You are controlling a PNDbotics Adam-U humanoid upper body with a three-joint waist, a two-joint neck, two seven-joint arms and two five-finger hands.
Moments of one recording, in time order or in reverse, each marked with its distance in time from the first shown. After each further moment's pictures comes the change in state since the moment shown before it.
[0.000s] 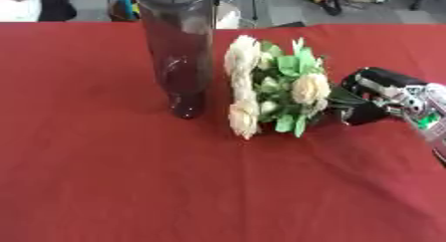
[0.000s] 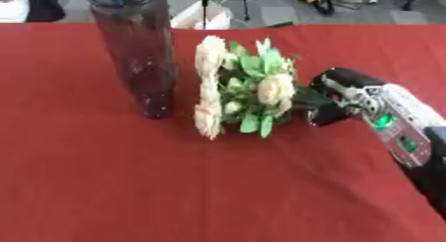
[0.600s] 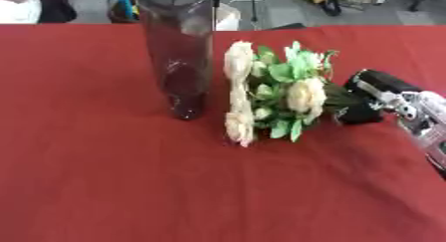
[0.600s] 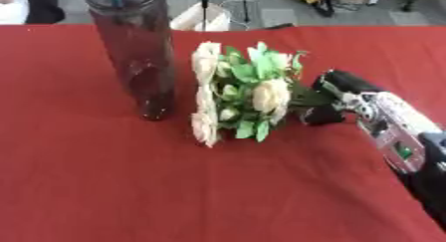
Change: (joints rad) left arm 0.000 -0.004 0.000 0.000 0.000 0.004 -0.006; right arm -0.001 0.014 0.005 0.018 -0.025 0.022 -0.096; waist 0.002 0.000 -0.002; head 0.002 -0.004
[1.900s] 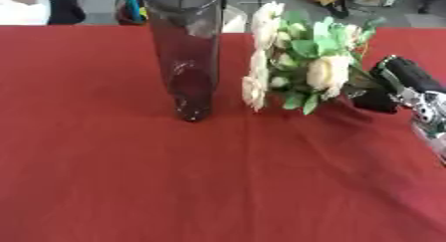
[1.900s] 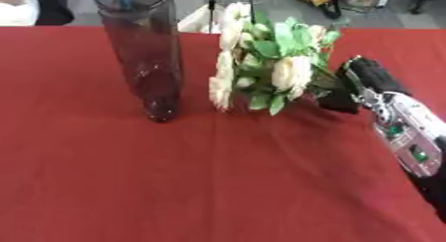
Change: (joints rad) left arm 0.000 0.000 0.000 0.000 0.000 0.000 -0.004; right arm 0.001 -0.002 -0.059 -0.002 -0.035 -0.015 -0.311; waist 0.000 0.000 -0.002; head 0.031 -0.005
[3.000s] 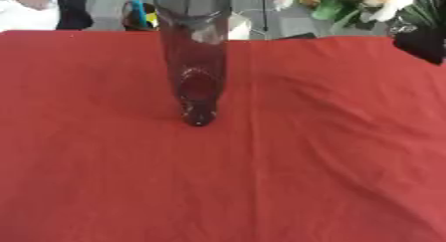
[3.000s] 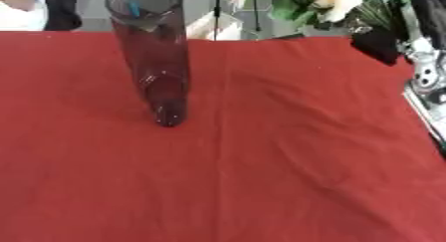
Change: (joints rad) left arm 0.007 0.001 0.000 0.000 0.000 0.002 -0.003; right arm -0.092 -0.026 -0.097 -0.143 -0.283 0.095 -0.251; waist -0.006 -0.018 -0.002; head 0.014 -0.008
